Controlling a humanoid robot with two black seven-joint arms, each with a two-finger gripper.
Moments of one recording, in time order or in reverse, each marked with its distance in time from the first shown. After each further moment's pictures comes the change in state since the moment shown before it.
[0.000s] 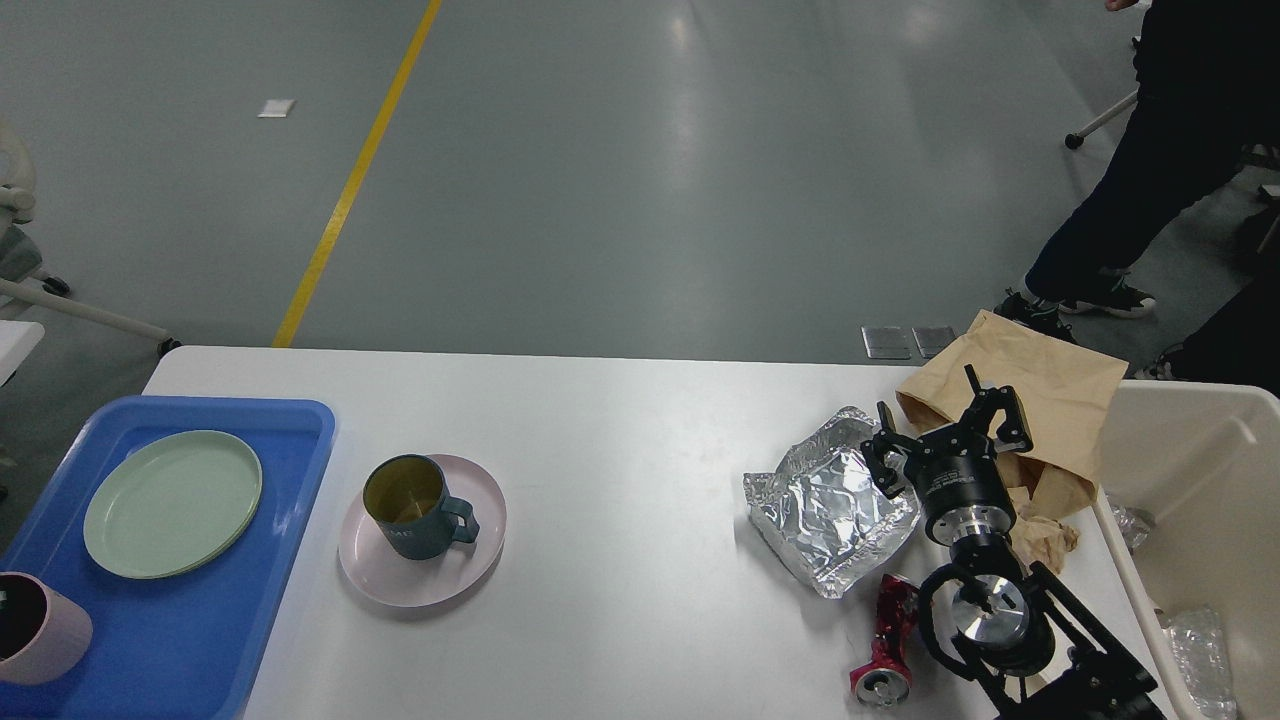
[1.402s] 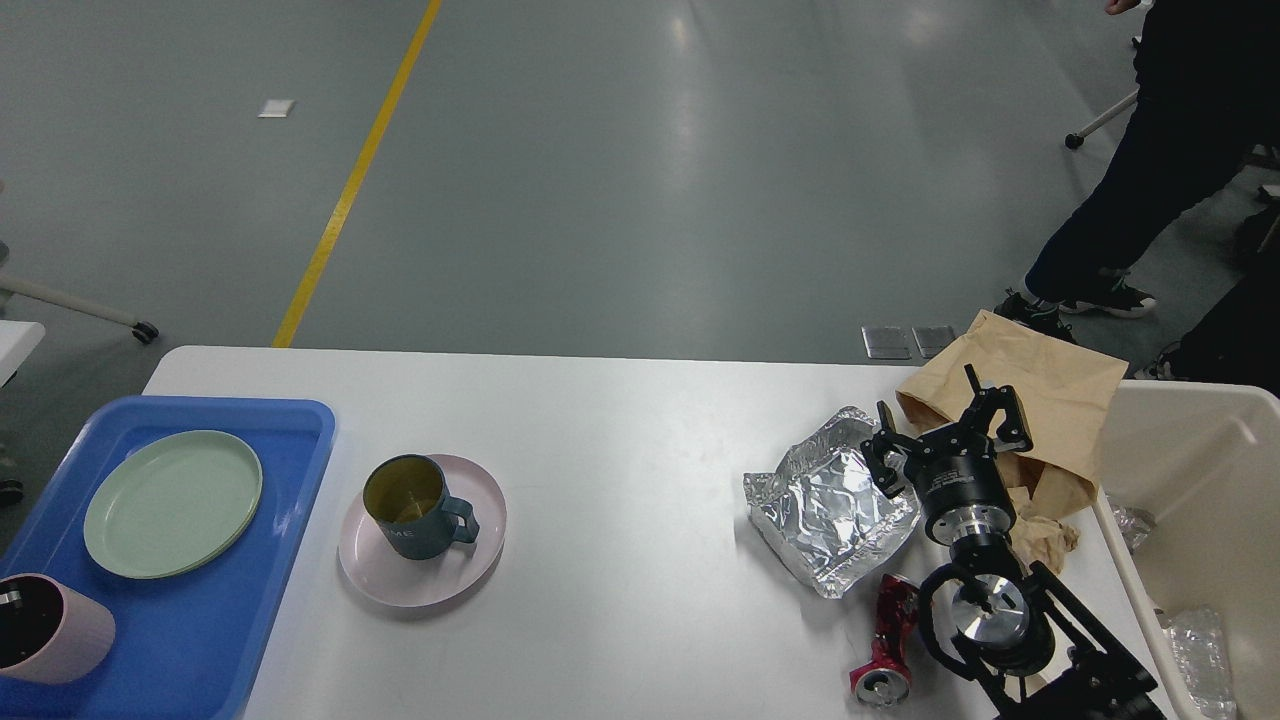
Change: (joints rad) left arm 0.013 0.020 0.001 -0.030 -0.101 -0.007 0.002; right arm 0.000 0.000 0.000 0.001 0.000 0.000 0.000
